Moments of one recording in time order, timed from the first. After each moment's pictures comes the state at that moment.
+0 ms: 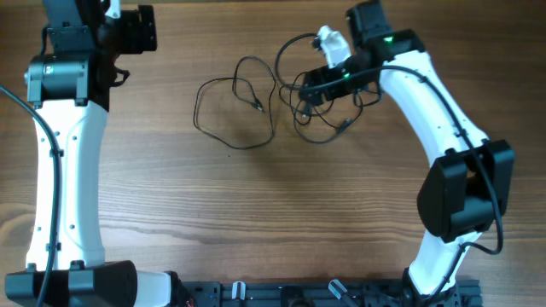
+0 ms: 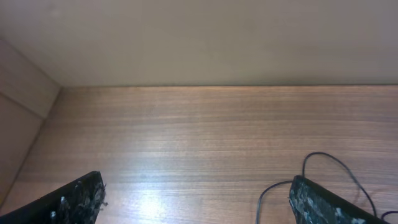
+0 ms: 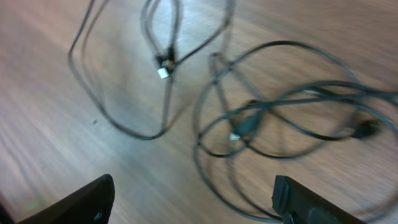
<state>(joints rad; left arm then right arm) 0.03 1.58 1.74 -0.76 -0.13 0.10 0.29 1.99 1.72 -0.96 -0.44 -0.14</state>
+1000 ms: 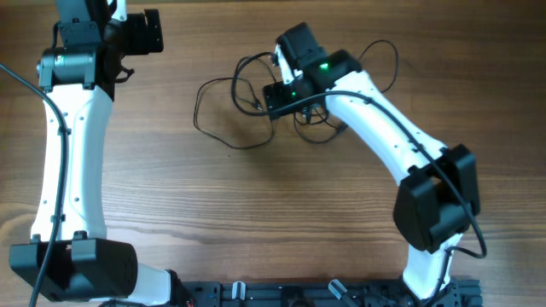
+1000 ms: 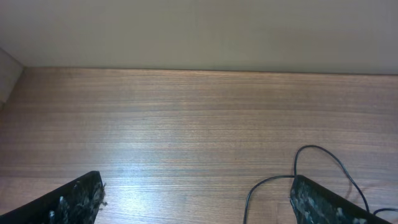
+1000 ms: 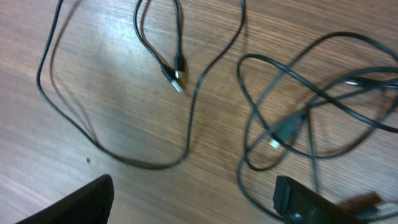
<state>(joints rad) 0.06 1.66 1.70 -0.71 -0.05 0.05 0.56 2.01 1.72 -0.87 -0.06 0.23</state>
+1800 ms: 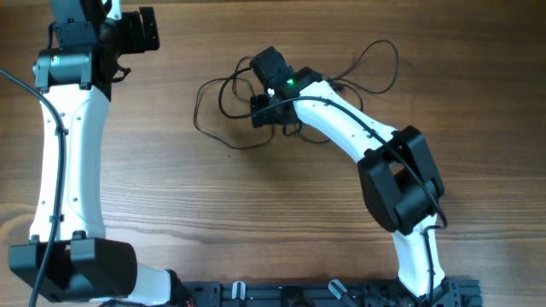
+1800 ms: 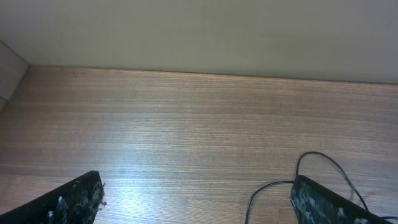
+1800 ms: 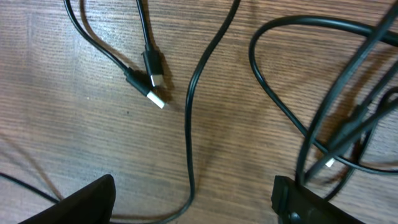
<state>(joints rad) 0.07 1.66 1.70 -0.70 -0.05 0.04 0.62 2.19 1.72 -0.77 0.02 0.45</state>
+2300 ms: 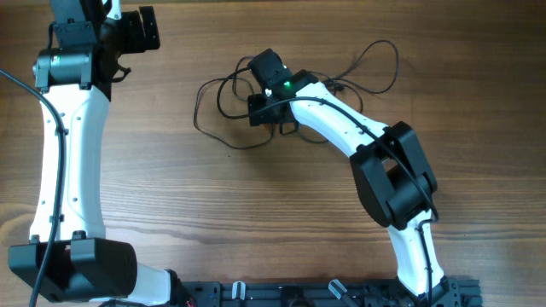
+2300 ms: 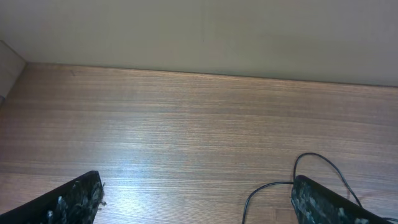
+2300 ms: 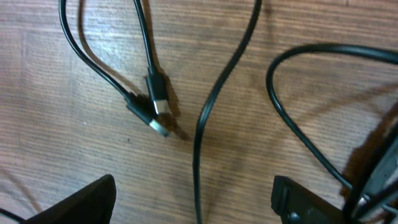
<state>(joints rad) 0.07 1.66 1.70 -0.70 -0.05 0.02 0.62 2.23 1.72 -0.69 0.02 0.45</state>
